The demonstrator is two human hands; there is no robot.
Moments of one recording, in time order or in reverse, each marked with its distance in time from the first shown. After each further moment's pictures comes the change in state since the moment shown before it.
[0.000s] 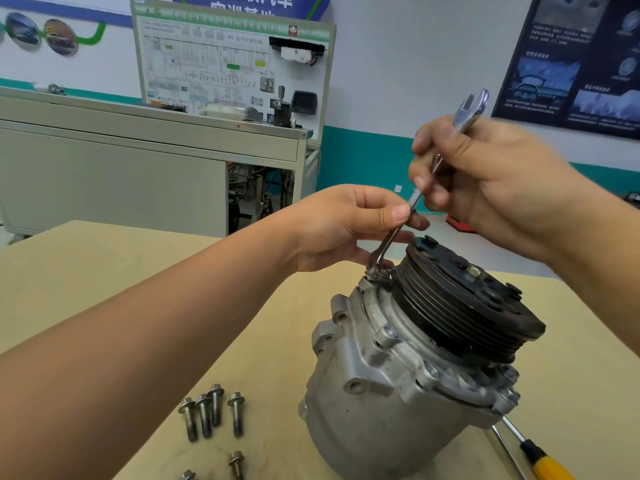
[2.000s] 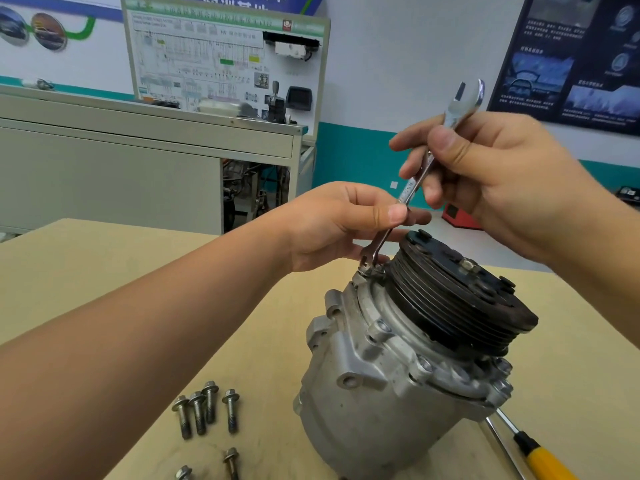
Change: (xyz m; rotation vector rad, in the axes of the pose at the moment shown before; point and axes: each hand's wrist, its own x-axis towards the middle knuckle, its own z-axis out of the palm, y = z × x) left_hand -0.003 -0.004 0.002 -0.035 -0.033 0.034; right_hand -0.011 -0.003 0.007 -0.089 0.056 -0.086
